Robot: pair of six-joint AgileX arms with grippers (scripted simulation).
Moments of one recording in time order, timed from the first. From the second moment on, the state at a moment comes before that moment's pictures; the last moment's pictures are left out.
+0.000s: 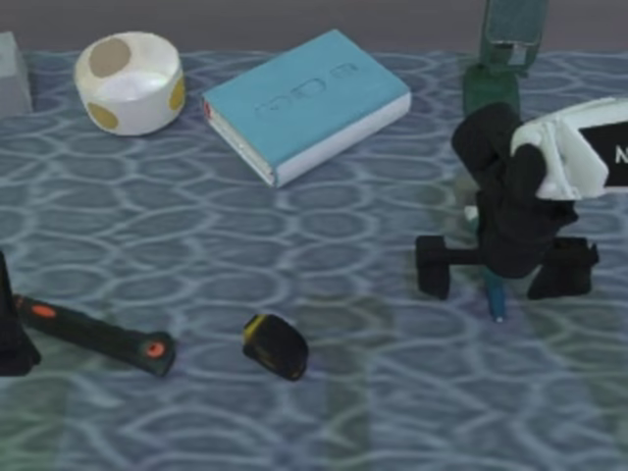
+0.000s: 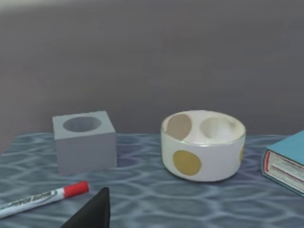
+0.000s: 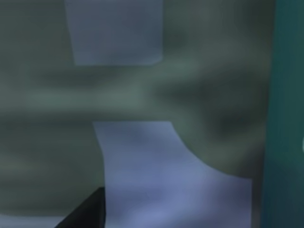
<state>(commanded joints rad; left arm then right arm) 0.00 0.00 0.00 0.00 0.00 0.00 0.40 2.17 1.25 -0.57 0.04 0.43</state>
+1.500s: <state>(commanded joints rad) 0.00 0.00 0.00 0.00 0.00 0.00 0.41 2.09 1.25 -0.49 0.03 0.39</state>
